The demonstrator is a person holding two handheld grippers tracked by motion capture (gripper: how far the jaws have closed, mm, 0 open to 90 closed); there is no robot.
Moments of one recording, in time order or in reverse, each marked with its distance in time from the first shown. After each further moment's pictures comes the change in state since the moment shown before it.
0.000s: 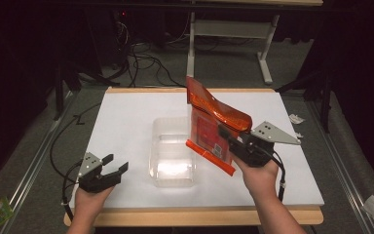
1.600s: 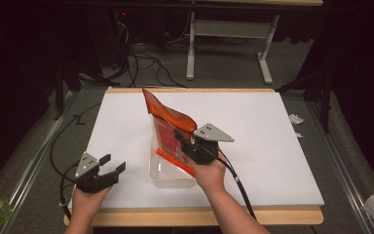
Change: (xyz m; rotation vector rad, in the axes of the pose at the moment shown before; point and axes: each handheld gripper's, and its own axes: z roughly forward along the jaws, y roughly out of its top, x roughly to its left) left arm 0.007 -0.002 -0.004 -0.002 0.008 -0.007; right arm 0.059 -0.037 0.103 0.062 0.015 0.014
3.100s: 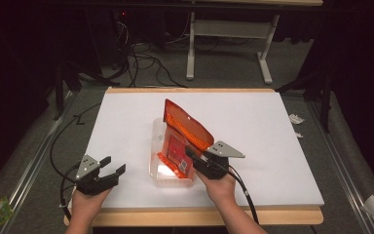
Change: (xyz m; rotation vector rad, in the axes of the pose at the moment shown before) left arm -0.003 -0.005 0.000 0.017 -0.002 0.006; right arm -0.022 -0.058 -0.020 0.055 0.029 0.073
